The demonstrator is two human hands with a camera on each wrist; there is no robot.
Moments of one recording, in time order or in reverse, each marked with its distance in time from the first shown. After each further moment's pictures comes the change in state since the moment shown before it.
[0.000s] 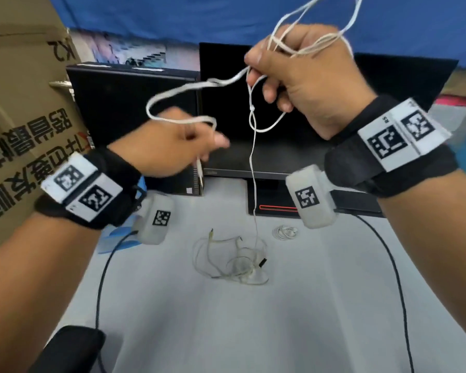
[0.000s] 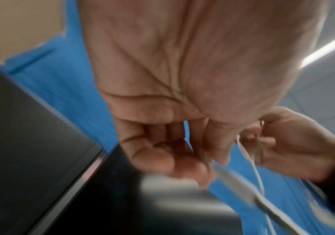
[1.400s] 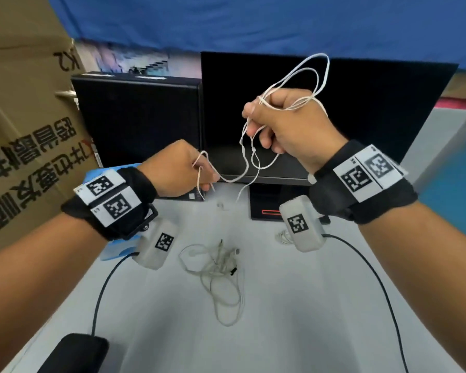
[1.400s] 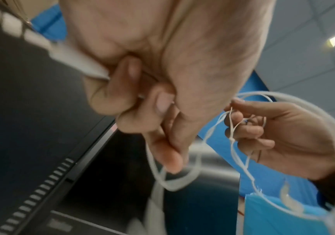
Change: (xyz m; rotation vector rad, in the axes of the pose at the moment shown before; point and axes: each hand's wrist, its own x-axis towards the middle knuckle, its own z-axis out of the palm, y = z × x) left_hand 0.005 -0.023 0.028 0.056 -0.094 -0.204; right_hand -0.012 0.040 0.013 -0.030 -0.002 0.203
